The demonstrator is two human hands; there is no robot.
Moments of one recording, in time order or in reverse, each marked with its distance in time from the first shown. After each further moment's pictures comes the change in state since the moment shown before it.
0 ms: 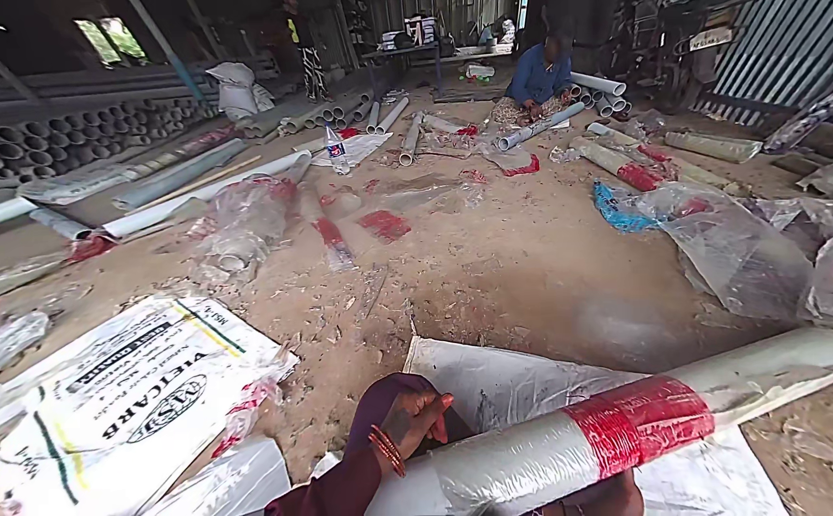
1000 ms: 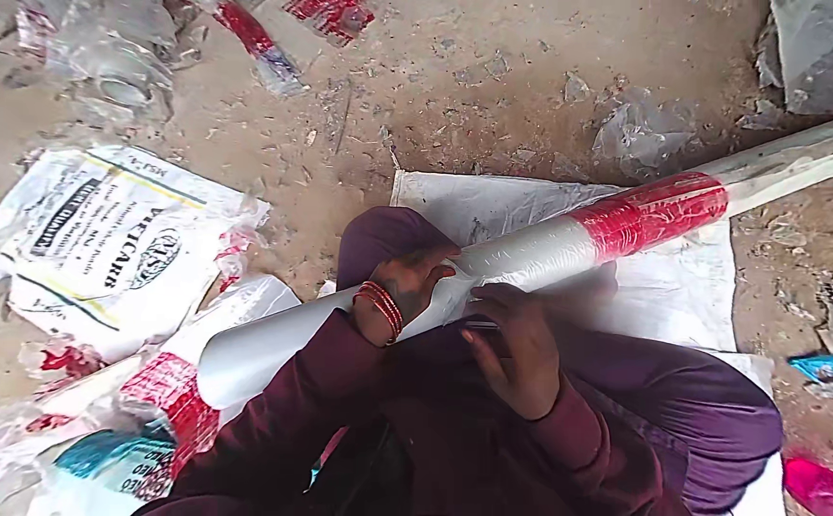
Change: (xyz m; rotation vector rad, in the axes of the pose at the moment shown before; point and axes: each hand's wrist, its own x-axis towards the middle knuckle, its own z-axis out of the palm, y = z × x) left_hand -0.034 -0.010 0.023 0.629 0.089 0.373; right_hand -0.010 0.016 0.030 0.239 0.133 -0.623
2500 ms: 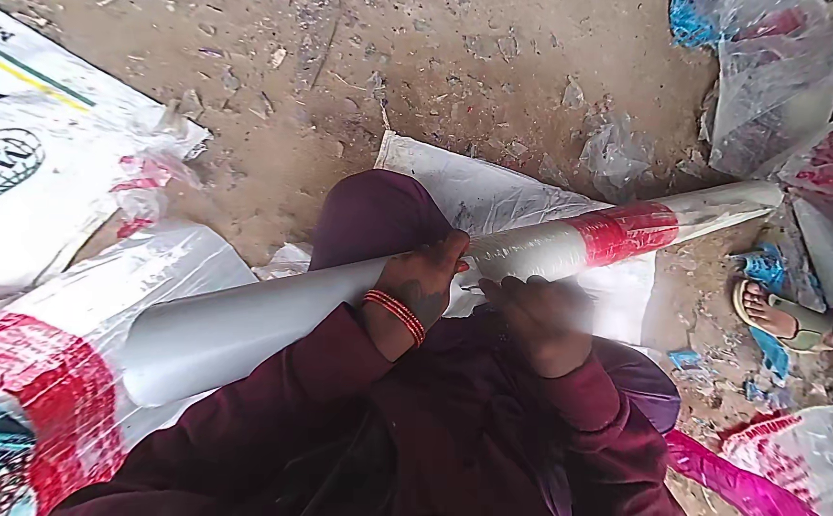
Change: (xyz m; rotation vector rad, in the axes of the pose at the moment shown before) left_hand -0.012 0.019 0.001 -0.086 0.005 -0.221; right_hand 0.027 0.018 -0.023 -0.653 -0.238 -0.404
